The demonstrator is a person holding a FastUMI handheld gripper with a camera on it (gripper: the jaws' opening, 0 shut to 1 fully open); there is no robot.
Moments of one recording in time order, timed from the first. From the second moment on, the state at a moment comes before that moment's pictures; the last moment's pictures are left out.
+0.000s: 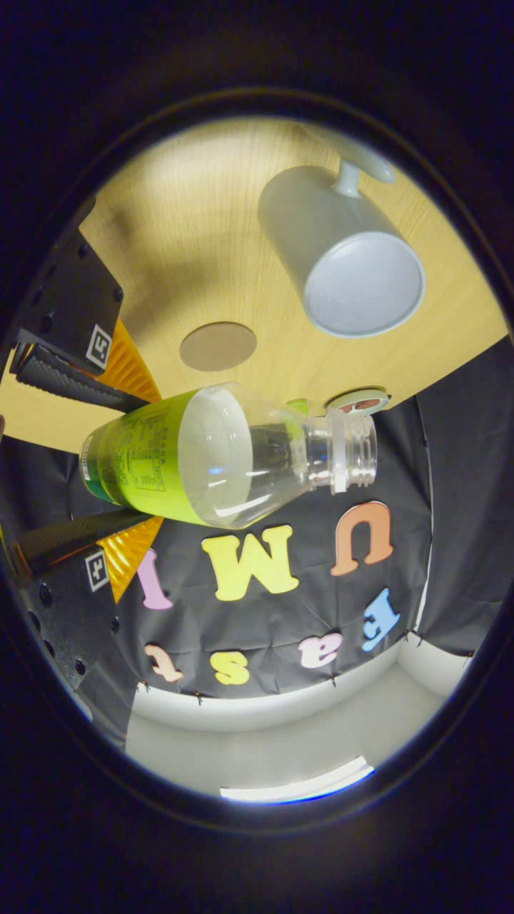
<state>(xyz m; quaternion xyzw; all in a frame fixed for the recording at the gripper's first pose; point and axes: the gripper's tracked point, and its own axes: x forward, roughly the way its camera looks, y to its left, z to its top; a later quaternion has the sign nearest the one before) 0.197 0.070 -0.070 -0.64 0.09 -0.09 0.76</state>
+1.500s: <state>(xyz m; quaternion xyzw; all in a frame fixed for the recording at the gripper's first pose) 0.196 0.096 -0.035 -0.76 0.03 -0.12 0.64</state>
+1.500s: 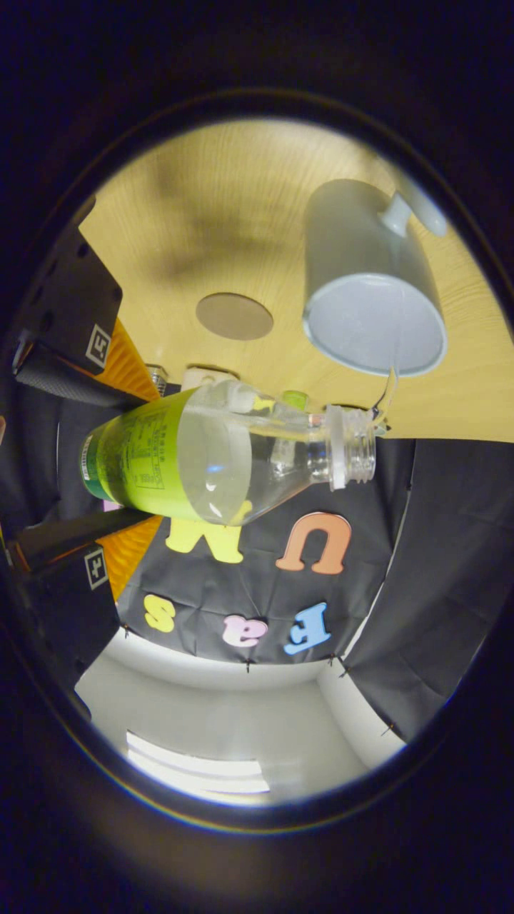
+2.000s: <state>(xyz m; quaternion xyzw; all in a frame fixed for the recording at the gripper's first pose) 0.193 0.089 -0.019 -0.77 0.03 -0.13 0.63</state>
